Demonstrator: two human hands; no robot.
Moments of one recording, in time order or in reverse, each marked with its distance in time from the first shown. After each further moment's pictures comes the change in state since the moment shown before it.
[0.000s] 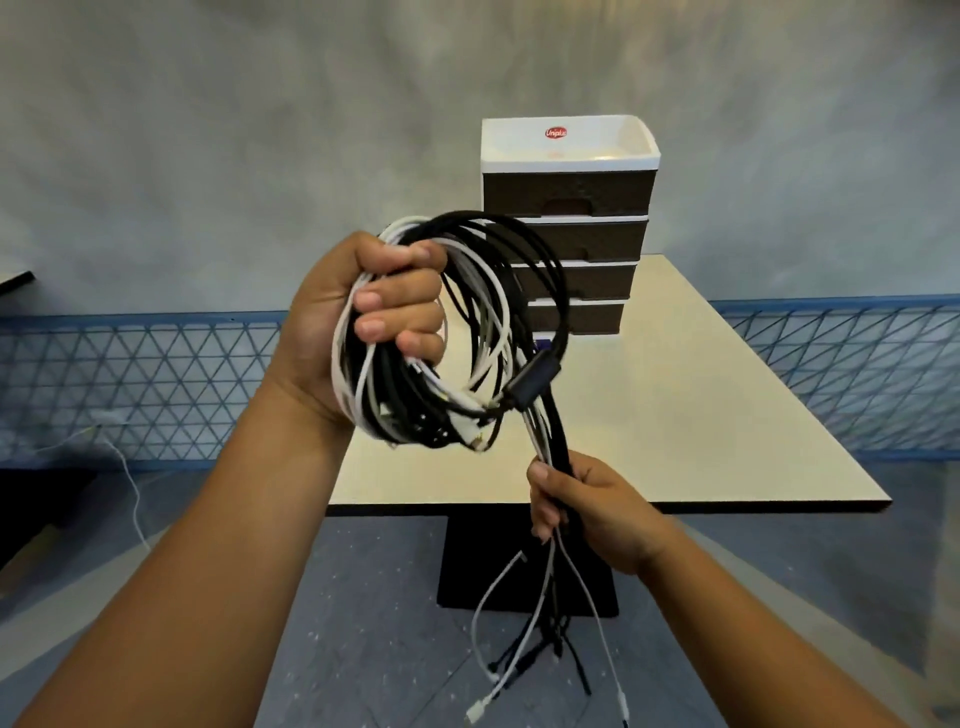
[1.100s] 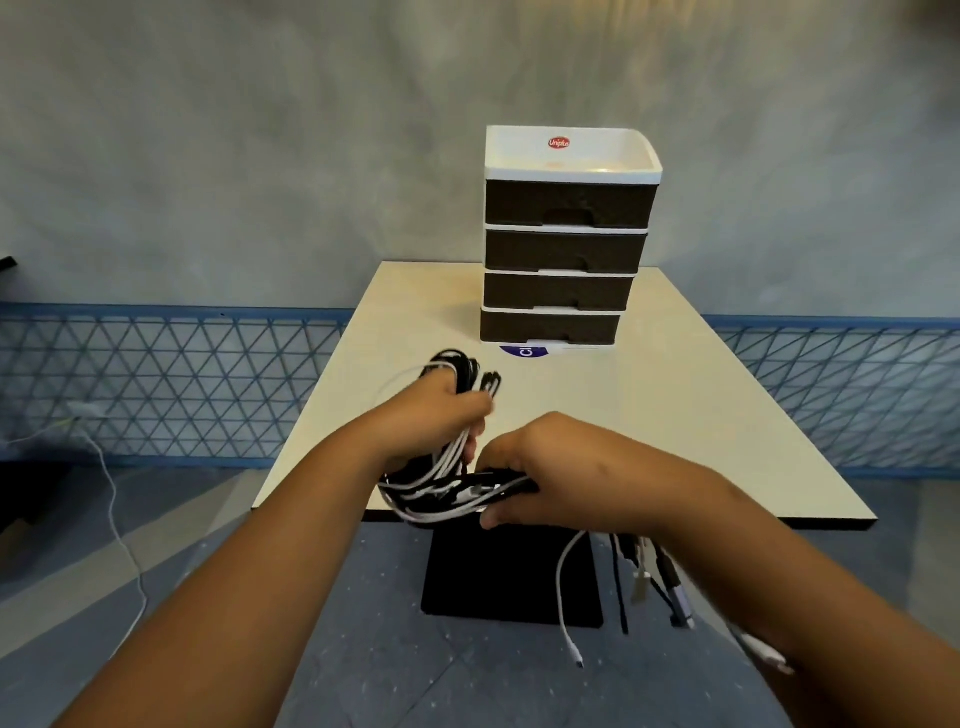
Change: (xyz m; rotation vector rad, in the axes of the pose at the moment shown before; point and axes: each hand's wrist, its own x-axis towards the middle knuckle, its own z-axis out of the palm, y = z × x) left_hand 0.015 -0.054 -0.047 1.405 0.743 -0.302; right_hand 0.009 -0.119 0.048 -1.380 -0.347 -0.096
